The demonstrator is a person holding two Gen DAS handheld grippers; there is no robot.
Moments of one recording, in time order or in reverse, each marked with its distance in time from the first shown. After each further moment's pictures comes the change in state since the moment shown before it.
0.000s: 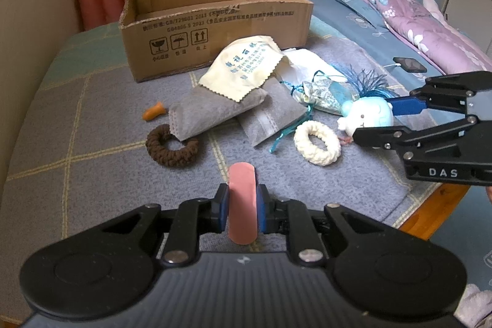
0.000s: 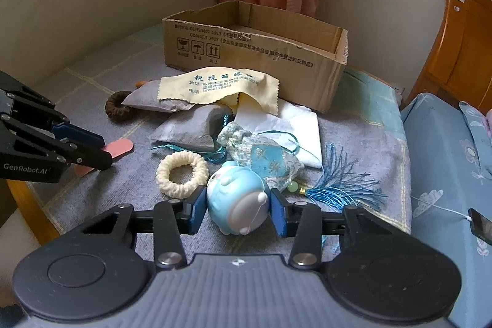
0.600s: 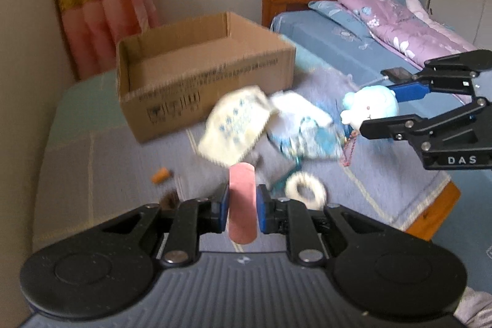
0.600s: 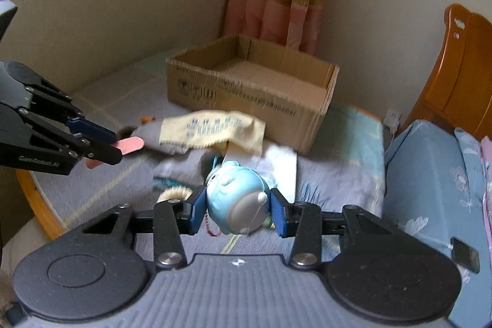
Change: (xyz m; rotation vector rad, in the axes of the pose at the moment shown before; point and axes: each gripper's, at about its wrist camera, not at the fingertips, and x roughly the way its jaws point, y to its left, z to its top) left arm -0.031 -0.006 0.051 0.110 -0.070 -0.002; right arm -0.046 -0.018 0.033 -0.053 -0.072 0.012
